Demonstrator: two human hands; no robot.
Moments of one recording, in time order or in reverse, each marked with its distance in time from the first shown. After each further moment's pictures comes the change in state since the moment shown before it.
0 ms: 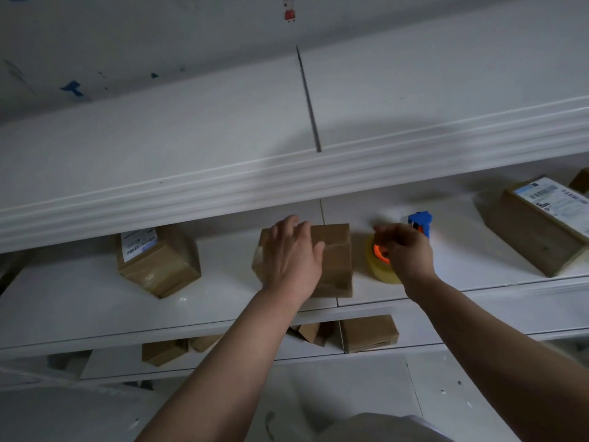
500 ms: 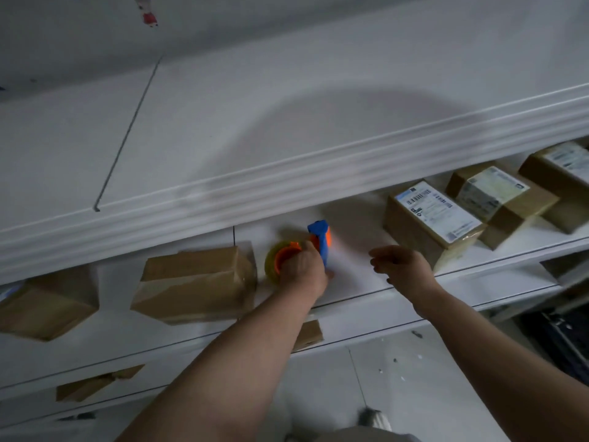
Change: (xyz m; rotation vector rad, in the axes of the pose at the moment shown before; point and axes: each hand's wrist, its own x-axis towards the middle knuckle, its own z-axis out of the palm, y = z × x) left_hand 0.060 0.179 0.126 0.020 -0.387 -0.114; right_hand 0.042 0.026 -0.186 -0.236 -0.065 0.162
